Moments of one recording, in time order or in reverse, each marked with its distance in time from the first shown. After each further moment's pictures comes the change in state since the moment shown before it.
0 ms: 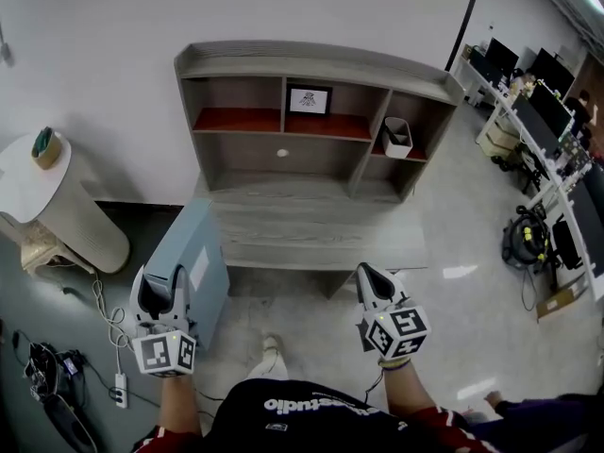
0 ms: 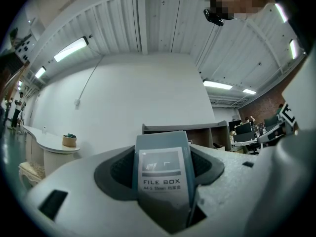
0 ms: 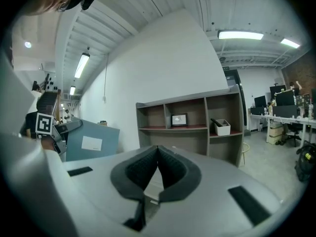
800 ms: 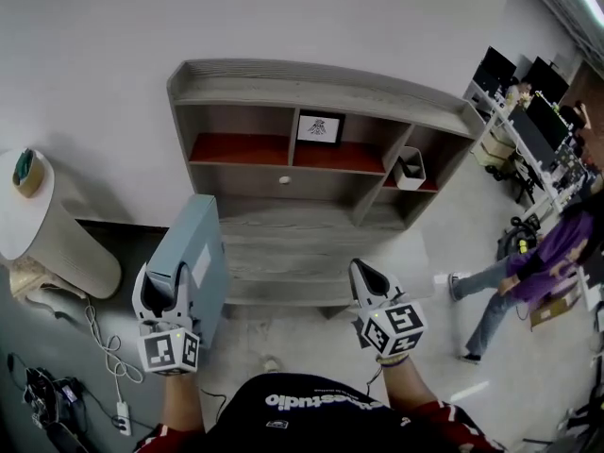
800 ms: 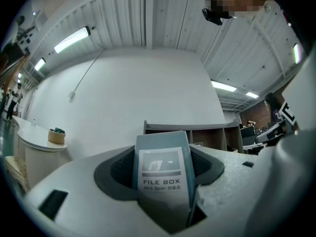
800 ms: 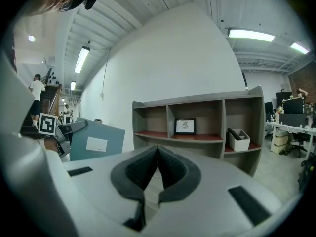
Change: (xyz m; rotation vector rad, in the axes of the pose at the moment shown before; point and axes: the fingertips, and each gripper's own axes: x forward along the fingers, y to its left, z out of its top) left arm 0.141 0.046 -0.020 -0.051 -0.017 -0.018; right arm 0.138 -0.003 0.052 -0.059 0.001 0.007
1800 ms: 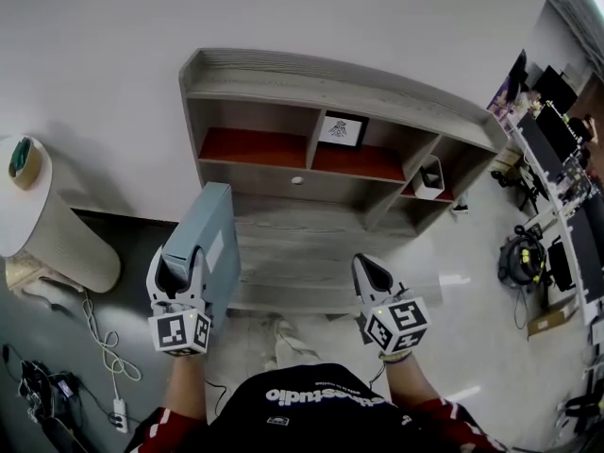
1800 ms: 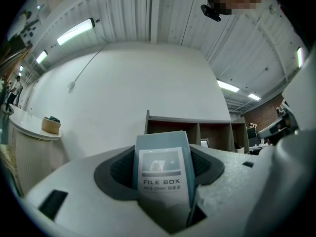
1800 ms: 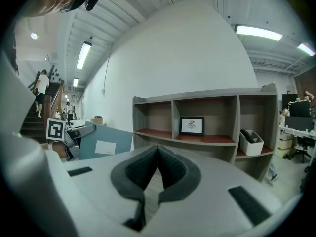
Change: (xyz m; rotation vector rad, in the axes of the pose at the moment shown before) left arm 0.062 0.022 -0.048 -0.043 0.003 -0.004; right arm 0.060 0.008 0.001 -0.036 0.024 0.029
